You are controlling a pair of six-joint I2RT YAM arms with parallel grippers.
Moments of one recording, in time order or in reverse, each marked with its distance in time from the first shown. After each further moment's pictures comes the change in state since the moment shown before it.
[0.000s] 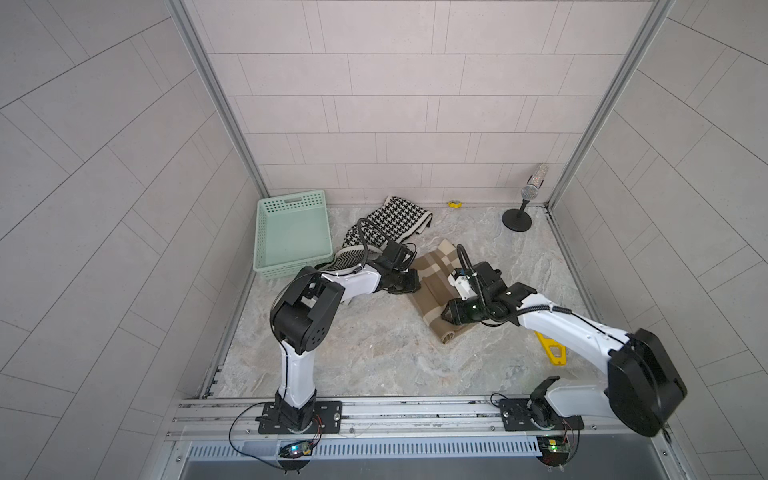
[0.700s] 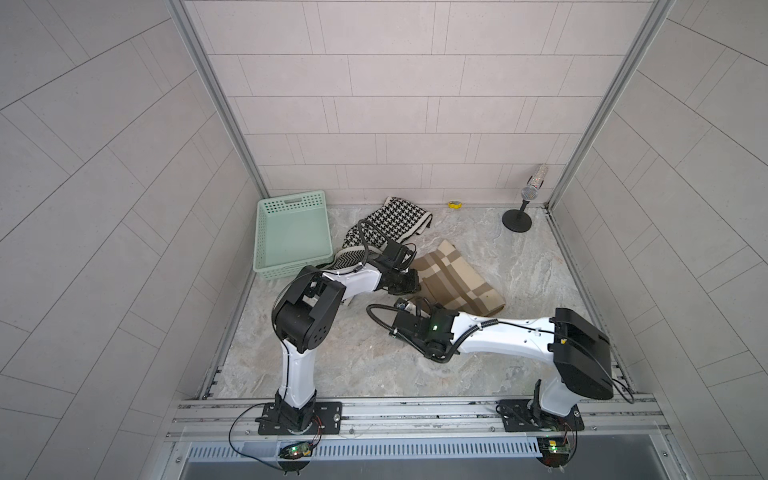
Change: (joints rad) left arm 0.002 0.019 0.024 -0.030 0.039 -0.014; right arm 0.534 0.449 0.327 -0.225 0.834 -0.163
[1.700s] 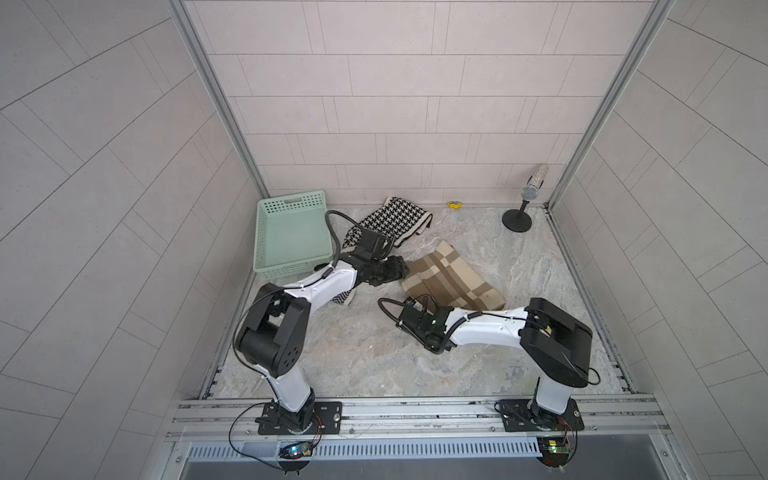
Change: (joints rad) left arm 0.126 -0.312 -0.092 -0.104 -0.124 -0.026; right arm -0.139 0.022 -0.151 0.195 -0.210 0.076
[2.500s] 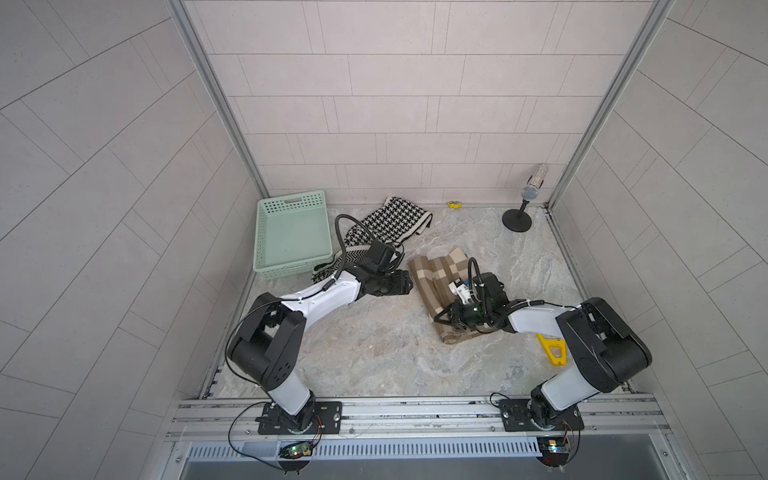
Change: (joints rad) left arm -0.125 0.023 -0.035 -0.011 -0.035 0.071; right arm -0.650 -0.171 -0.462 0.783 -1.238 0.465
